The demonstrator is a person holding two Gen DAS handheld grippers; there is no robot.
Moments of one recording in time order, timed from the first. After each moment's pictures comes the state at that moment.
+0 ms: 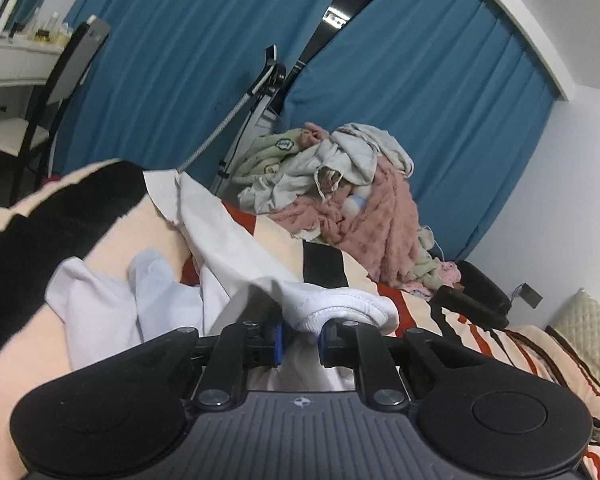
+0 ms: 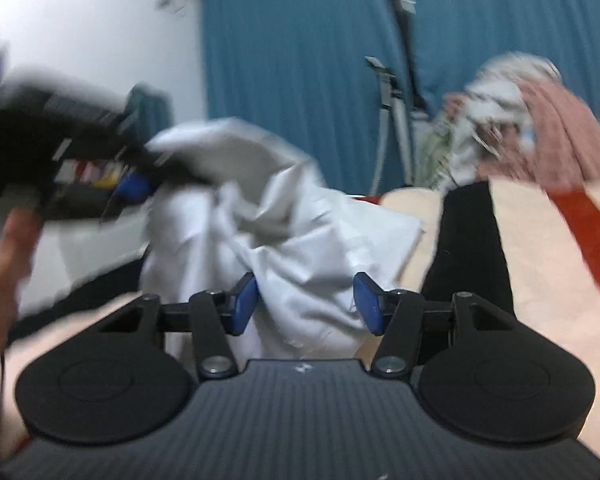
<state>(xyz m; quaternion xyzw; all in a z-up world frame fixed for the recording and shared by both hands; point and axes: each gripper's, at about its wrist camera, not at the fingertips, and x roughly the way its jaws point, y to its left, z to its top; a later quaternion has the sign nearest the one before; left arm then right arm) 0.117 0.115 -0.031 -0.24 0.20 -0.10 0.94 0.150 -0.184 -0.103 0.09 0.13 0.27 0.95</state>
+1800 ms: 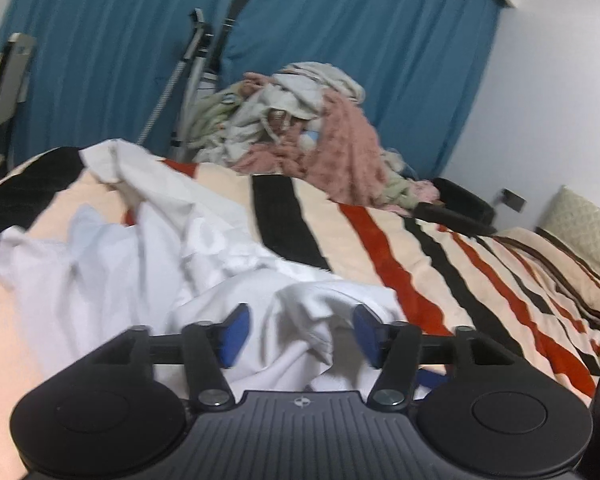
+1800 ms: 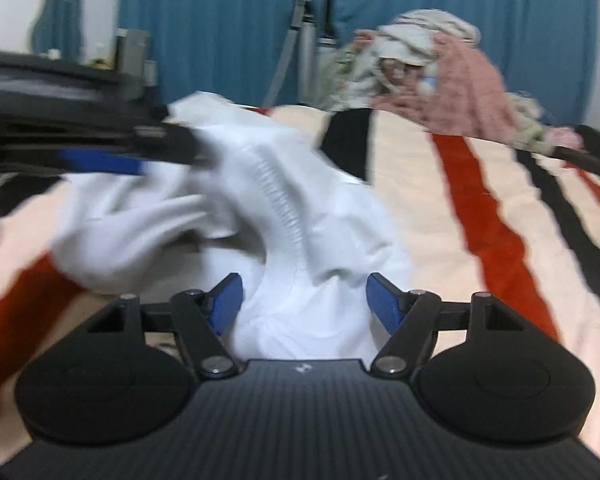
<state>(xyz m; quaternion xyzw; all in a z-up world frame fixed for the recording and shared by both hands) 0.099 0.035 -0.061 -0.13 0.26 -0.14 0.95 0.100 -0.189 -0.089 -0.05 0.26 0.09 0.96</state>
